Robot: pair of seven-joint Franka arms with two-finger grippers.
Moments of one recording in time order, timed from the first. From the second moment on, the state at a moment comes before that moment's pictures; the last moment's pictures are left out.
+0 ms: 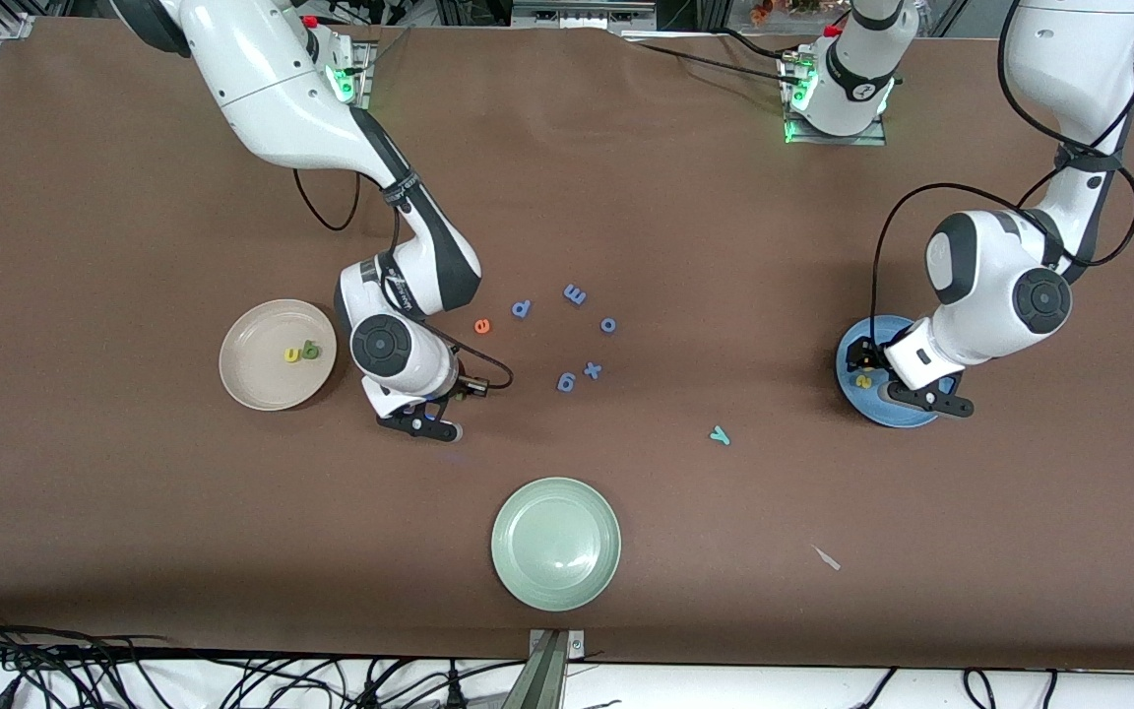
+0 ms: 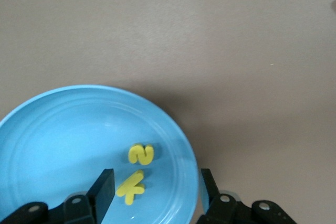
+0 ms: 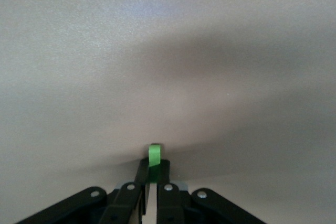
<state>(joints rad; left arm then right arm) -0.05 0.40 0.01 -2.07 -0.14 2.40 0.29 0.49 0.81 0.00 -1.51 0.15 2.25 0.63</state>
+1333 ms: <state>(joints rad) -0.38 0.76 0.03 -1.69 -0.24 2.58 -0.21 0.48 0.42 -0.31 -1.92 0.00 2.05 0.03</state>
